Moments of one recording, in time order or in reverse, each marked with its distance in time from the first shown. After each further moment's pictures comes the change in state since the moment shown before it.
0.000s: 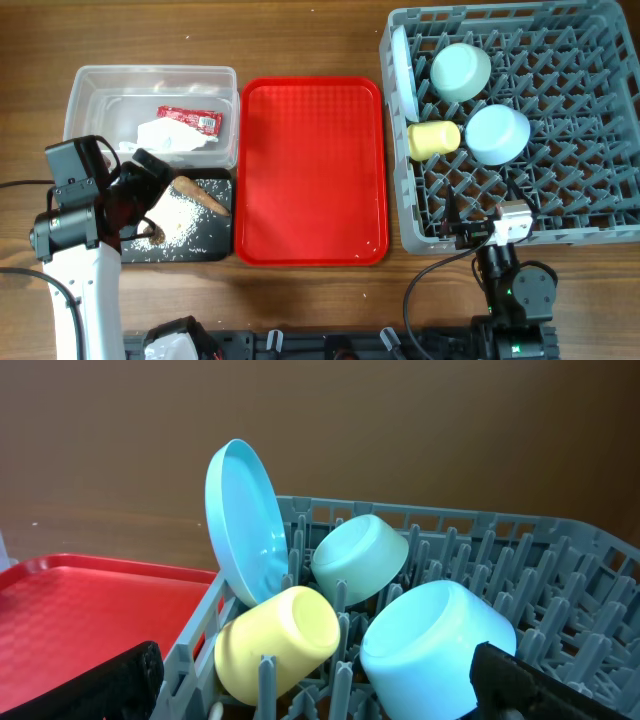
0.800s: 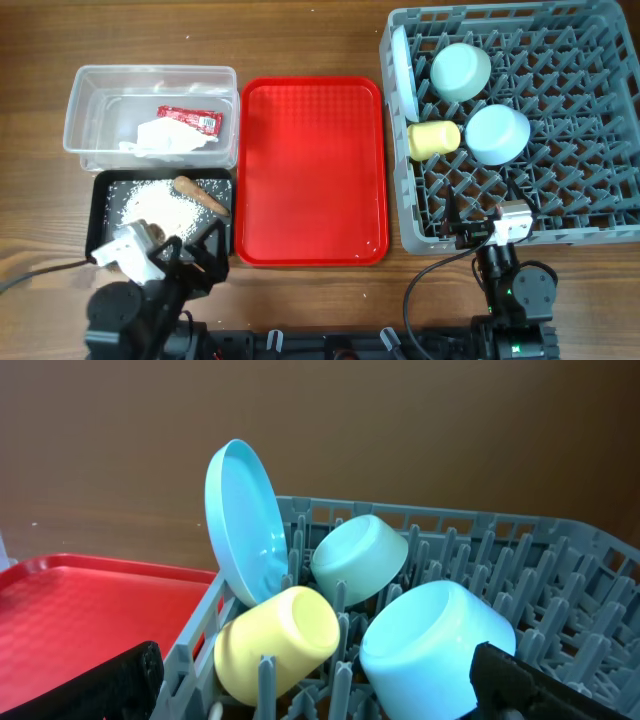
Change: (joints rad) left arm -0.416 -0.909 -0.292 0.011 0.000 -0.001; right arm 0.000 0.000 0.000 0.000 0.000 -0.001
